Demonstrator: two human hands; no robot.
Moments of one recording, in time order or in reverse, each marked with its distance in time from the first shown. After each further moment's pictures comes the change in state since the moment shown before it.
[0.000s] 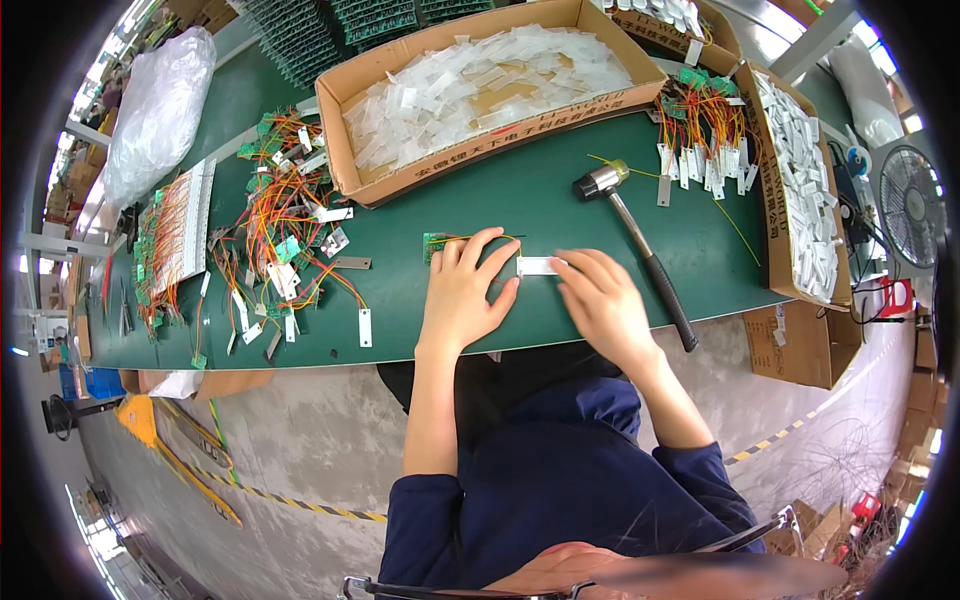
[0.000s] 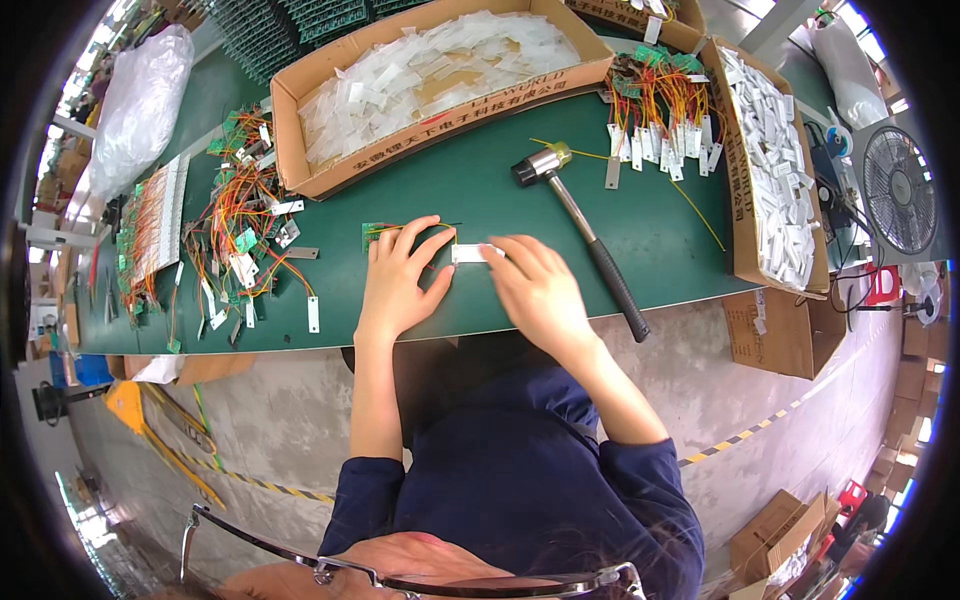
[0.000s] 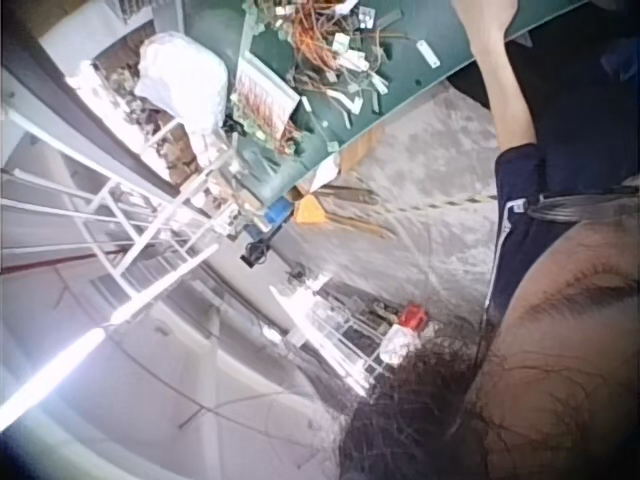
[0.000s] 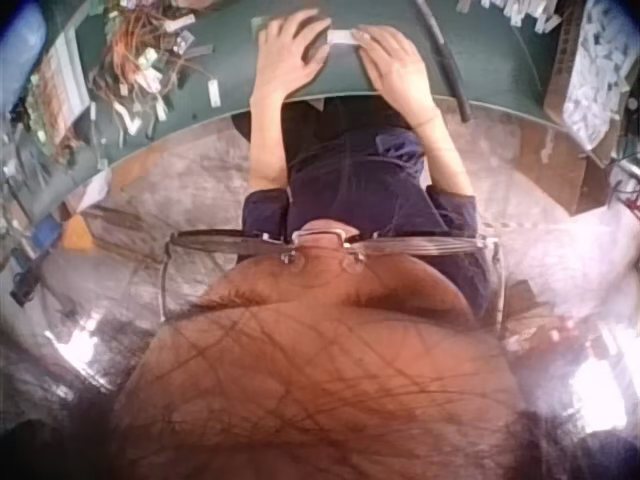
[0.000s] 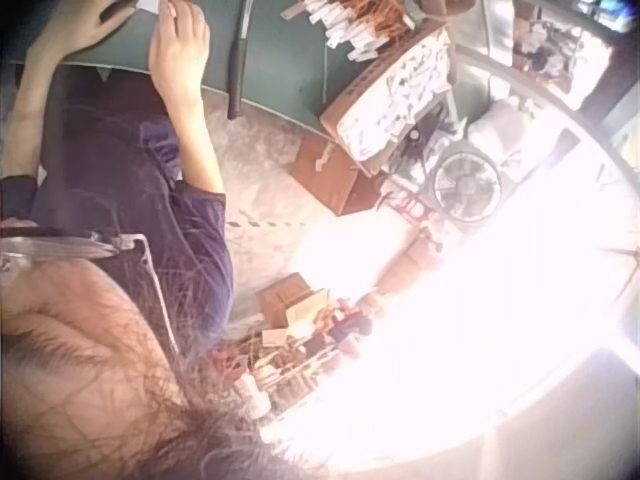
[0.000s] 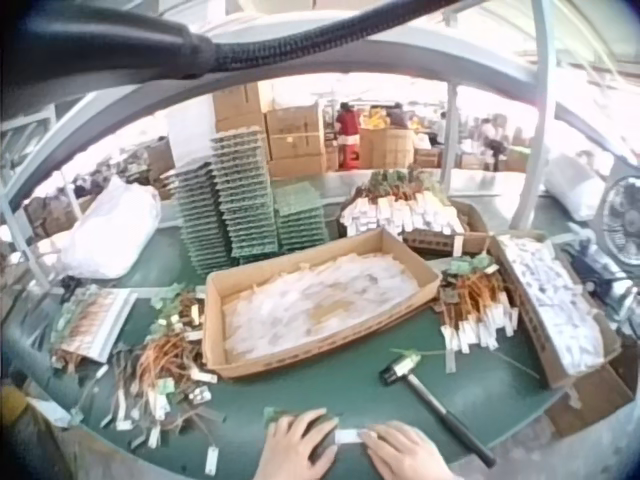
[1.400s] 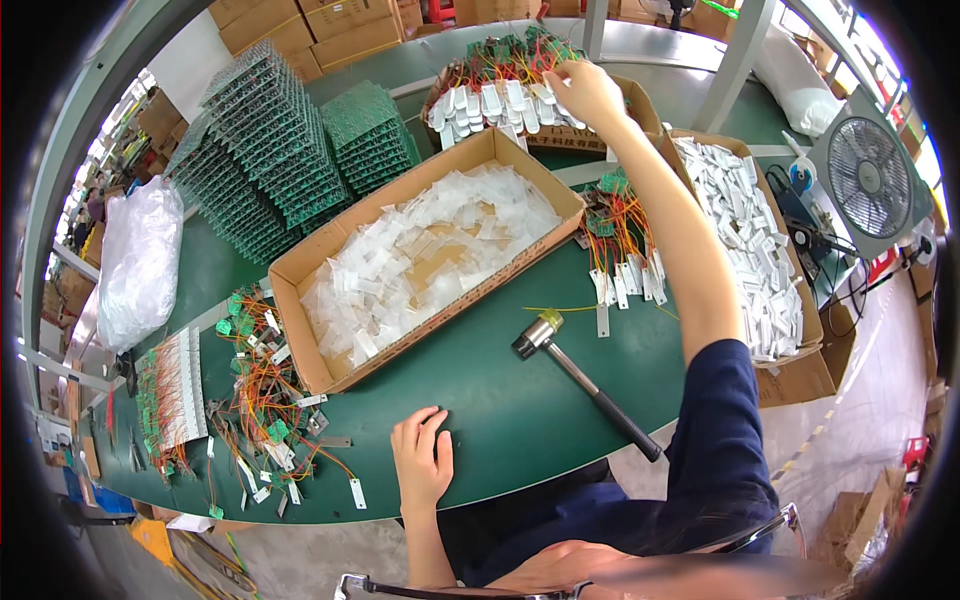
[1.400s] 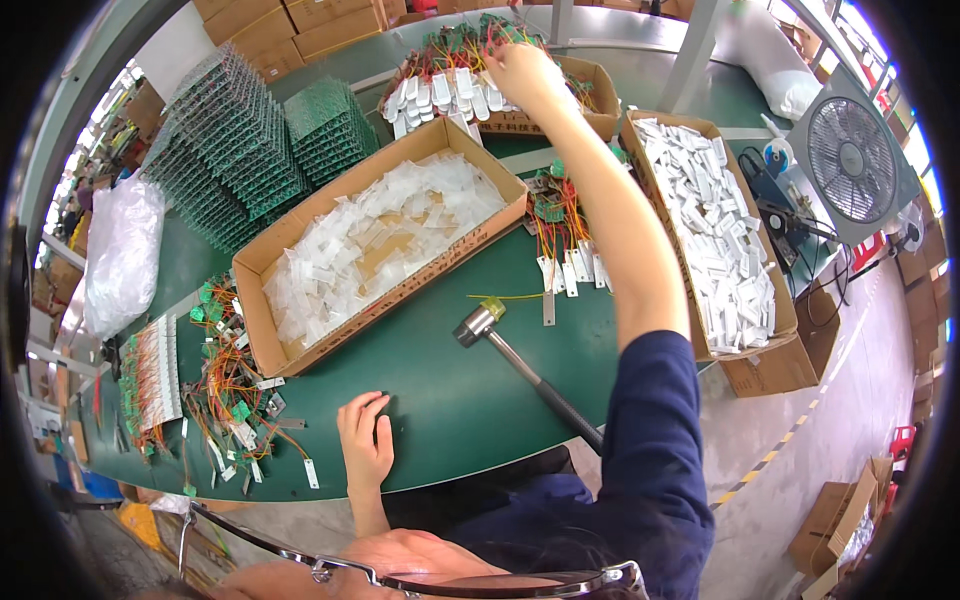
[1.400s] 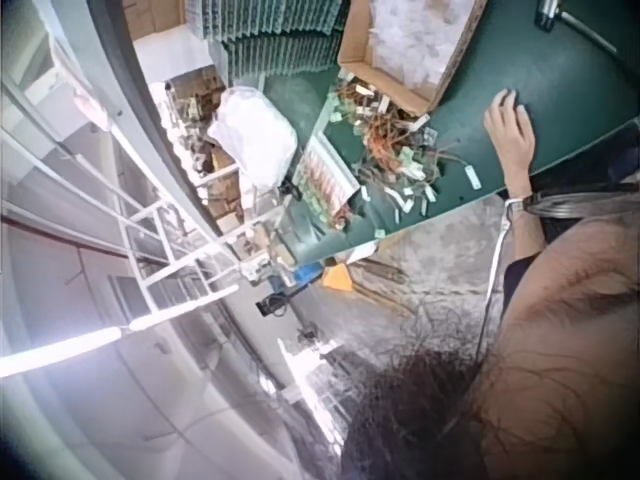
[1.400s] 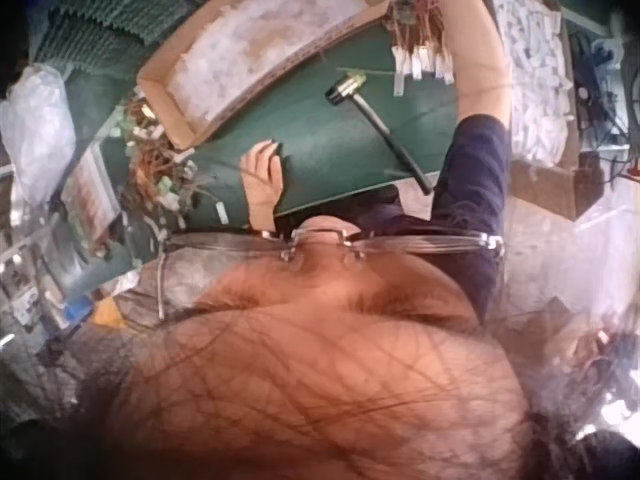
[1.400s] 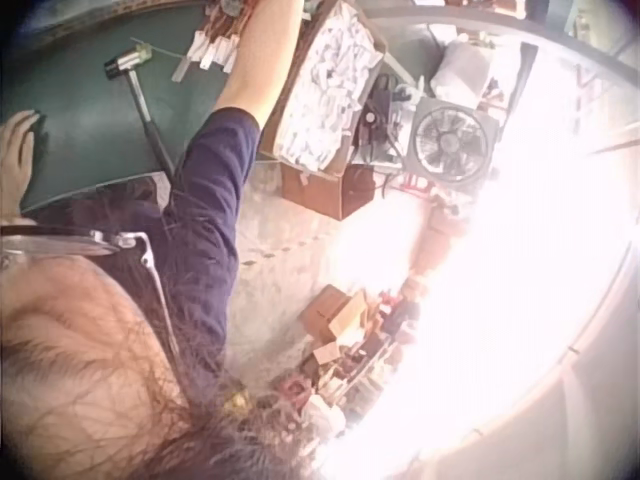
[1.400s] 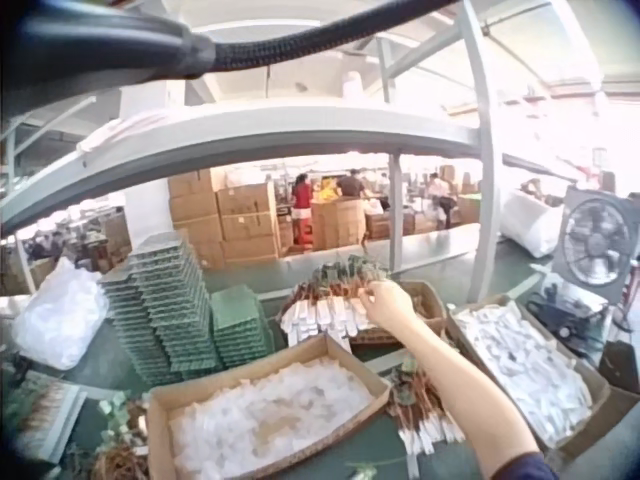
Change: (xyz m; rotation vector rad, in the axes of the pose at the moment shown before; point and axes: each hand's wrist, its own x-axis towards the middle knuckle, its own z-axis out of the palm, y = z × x) left_hand 0.004 0.000 -0.007 -0.156 0.144 -0.128; right_hand 0.311 0.252 -0.114 -0.285 0.363 0.328
